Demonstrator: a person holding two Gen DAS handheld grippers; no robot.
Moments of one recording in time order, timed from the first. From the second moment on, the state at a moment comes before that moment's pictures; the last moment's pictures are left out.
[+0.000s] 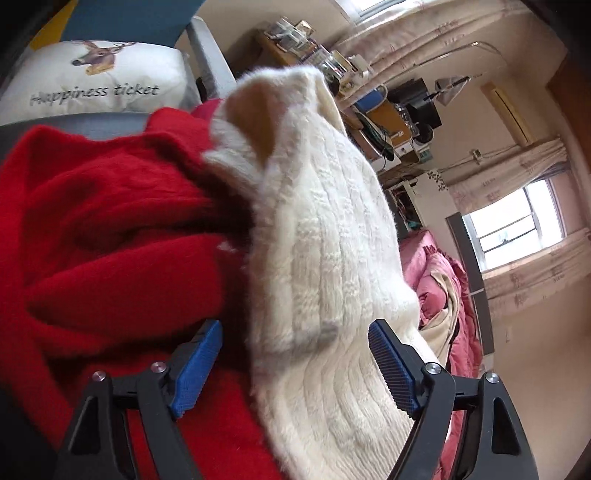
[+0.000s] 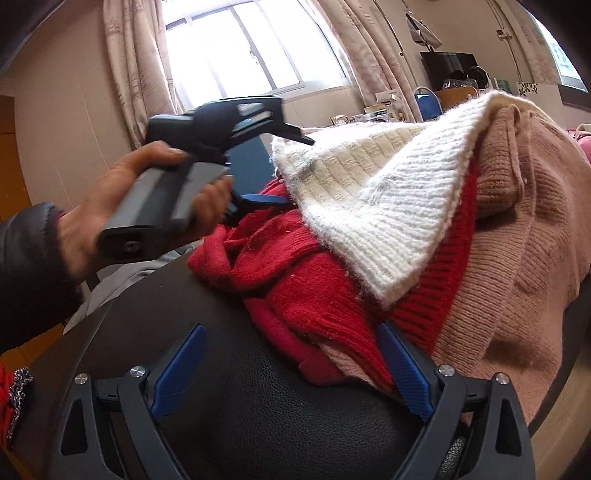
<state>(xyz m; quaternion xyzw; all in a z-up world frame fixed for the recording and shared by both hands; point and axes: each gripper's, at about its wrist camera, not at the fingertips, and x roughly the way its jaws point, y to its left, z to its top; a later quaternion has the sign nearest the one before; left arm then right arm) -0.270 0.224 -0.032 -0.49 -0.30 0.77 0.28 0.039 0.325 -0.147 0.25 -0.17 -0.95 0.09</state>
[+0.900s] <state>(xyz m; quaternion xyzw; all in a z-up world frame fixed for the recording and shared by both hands) -0.102 0.052 0.090 -0.33 -0.38 0.78 0.36 0.046 0.340 -0.144 0.28 -0.26 -0.92 0.10</state>
